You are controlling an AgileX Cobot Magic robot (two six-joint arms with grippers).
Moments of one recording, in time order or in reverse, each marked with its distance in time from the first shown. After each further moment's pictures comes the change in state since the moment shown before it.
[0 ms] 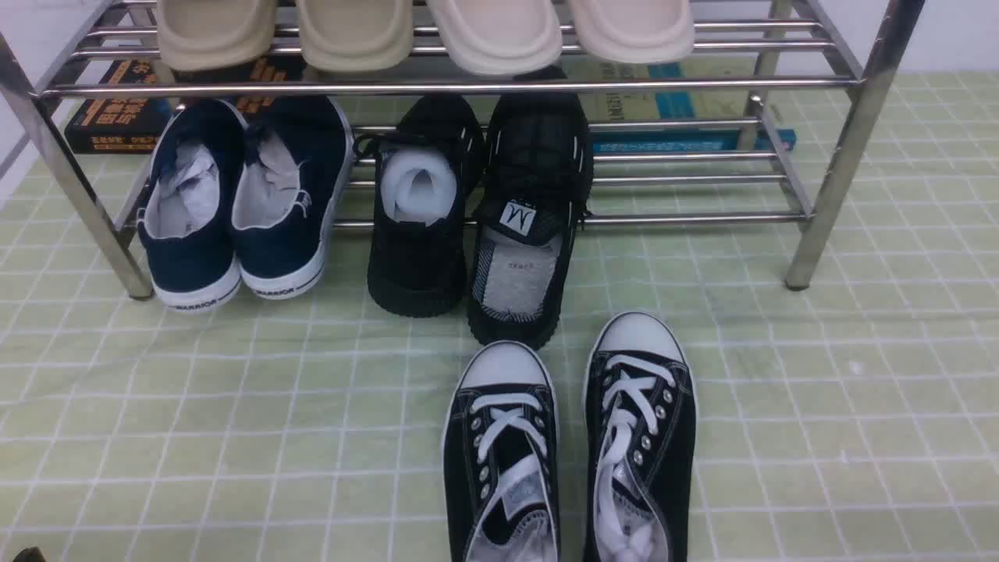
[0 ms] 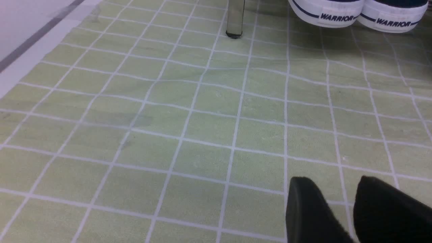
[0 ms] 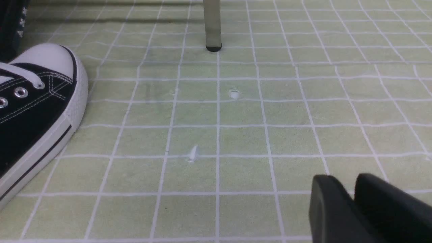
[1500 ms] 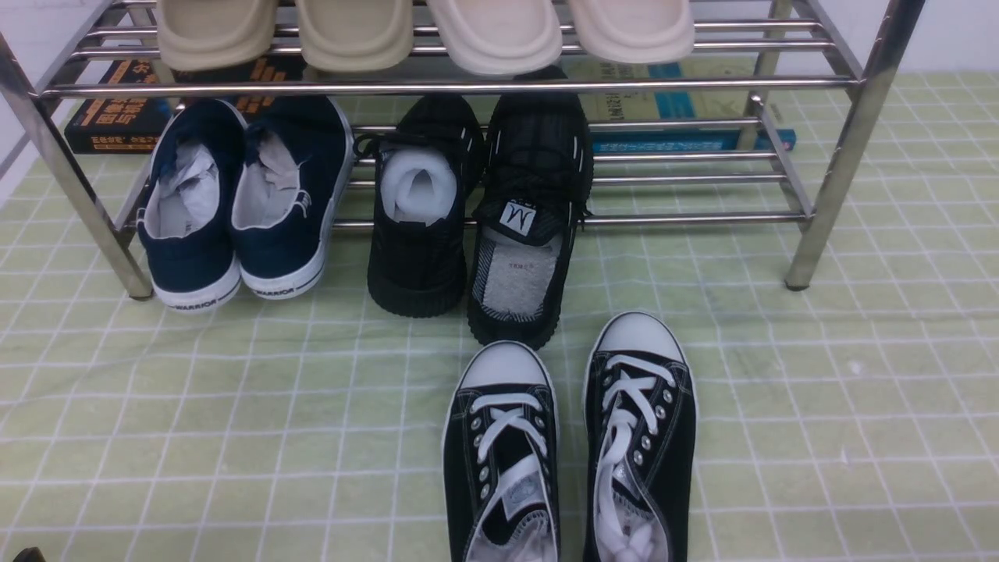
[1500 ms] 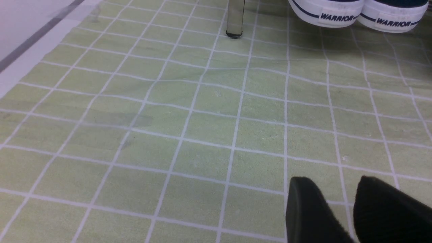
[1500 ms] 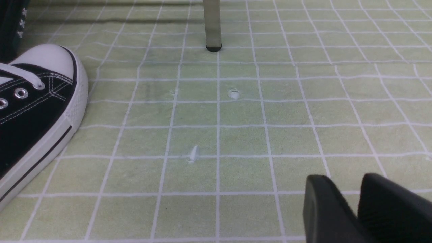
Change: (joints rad) right arm 0.000 0.000 0.000 0.000 0.000 0.003; left arm 0.000 0.000 0.000 0.000 0.000 0.000
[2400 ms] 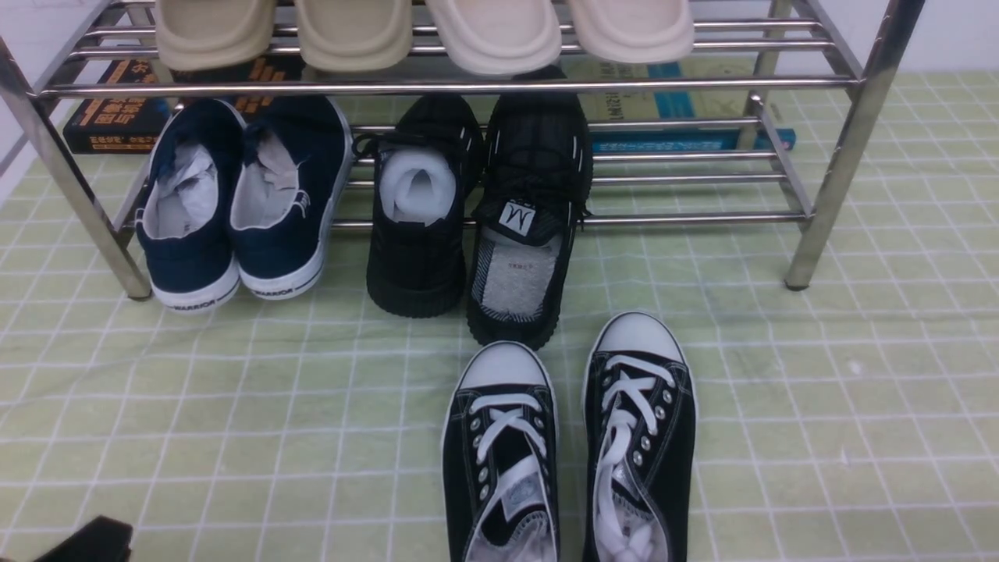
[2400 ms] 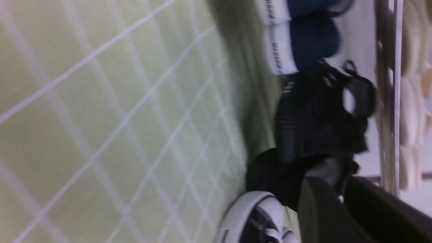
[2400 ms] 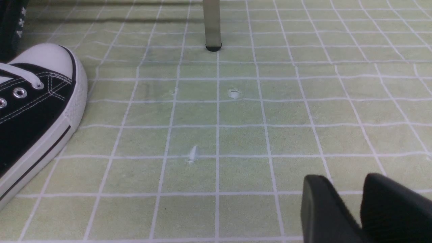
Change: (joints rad) right arm 0.000 0.000 0.000 0.000 0.000 0.000; left arm 0.000 0.000 -0.061 -0.673 -0.021 -0.475
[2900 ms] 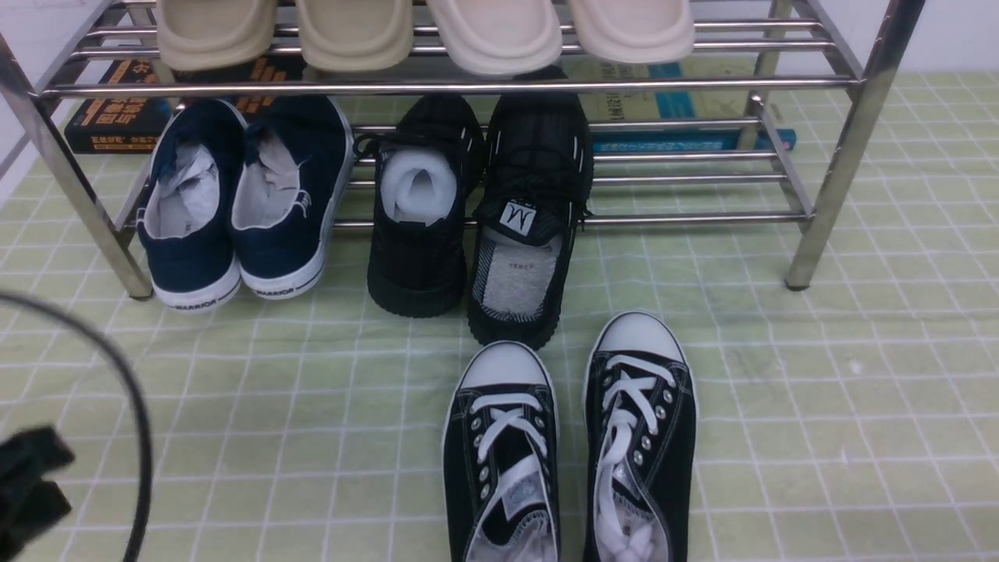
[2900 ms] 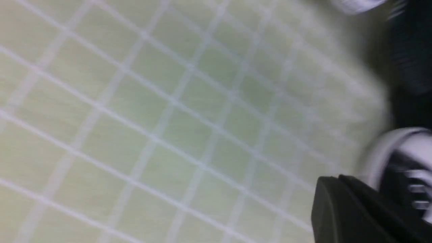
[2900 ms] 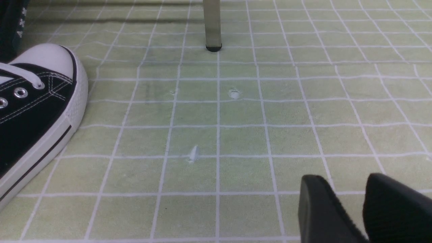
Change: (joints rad) right arm 0.000 0.000 0.000 0.000 0.000 -0.001; left arm 0.000 0.694 -0.560 0.418 0.480 0.219
